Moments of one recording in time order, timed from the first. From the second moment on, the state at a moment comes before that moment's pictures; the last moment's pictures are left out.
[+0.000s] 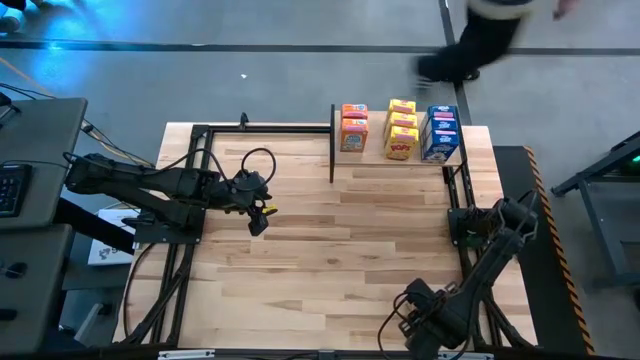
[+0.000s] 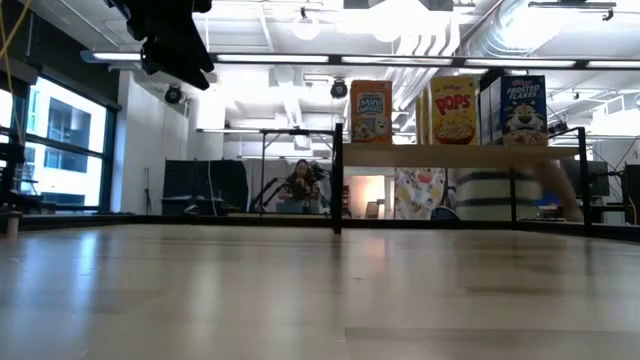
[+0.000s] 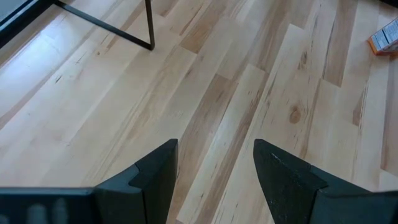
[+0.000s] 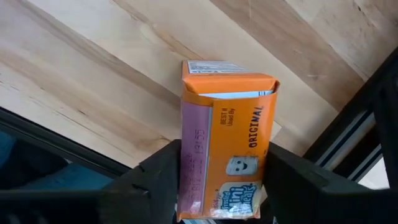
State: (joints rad) left arm -0.12 1.07 0.92 -0.68 -0.29 -0.49; right arm 0.92 1.87 1.55 -1.36 -0.04 1.87
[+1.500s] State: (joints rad) left arm -0.12 1.07 0.92 -0.68 -0.29 -0.49; right arm 0.22 1.73 1.65 -1.53 0.05 0.50
